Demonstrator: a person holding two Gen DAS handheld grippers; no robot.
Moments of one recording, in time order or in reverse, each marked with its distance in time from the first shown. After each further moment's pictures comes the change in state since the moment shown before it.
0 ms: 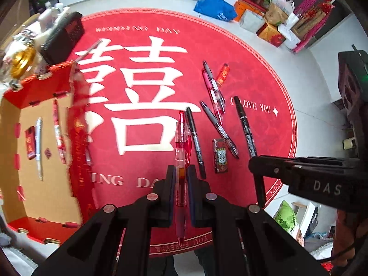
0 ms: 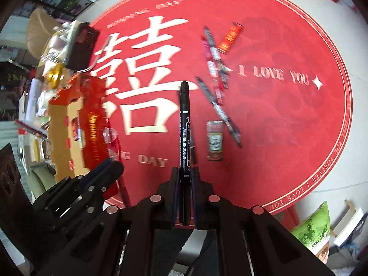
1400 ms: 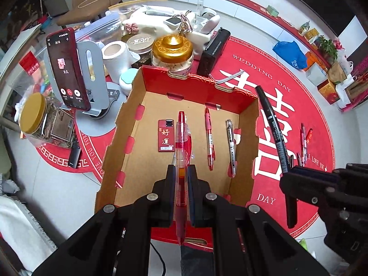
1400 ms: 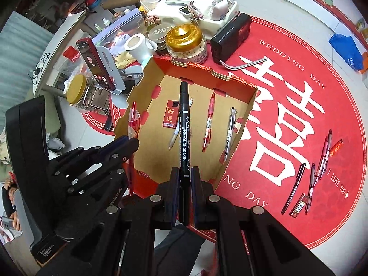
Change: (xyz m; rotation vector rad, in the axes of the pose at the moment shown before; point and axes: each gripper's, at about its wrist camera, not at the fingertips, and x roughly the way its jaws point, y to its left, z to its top) left arm -0.103 0.229 -0.022 -0.328 -0.095 0.219; right arm 0.014 0.291 -0.010 -0.527 0.005 -0.043
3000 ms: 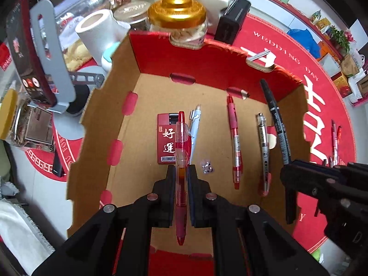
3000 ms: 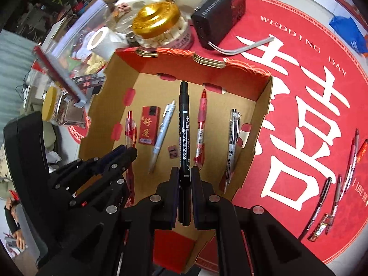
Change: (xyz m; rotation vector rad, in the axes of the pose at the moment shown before) left arm 0.108 0.007 0.010 0.003 0.061 0.055; right arm 0.109 -0.047 0.027 0.103 0.020 0.030
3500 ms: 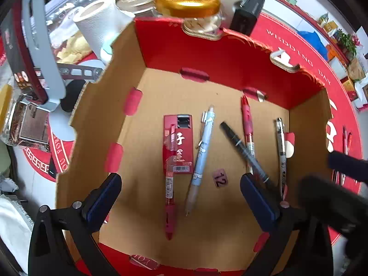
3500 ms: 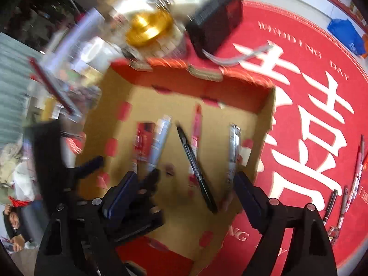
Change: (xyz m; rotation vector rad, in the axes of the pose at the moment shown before) left arm 0.024 0.010 0.005 -0.033 -0.006 0.030; right arm -0.006 -0.003 0.000 -0.029 -0.132 -0.005
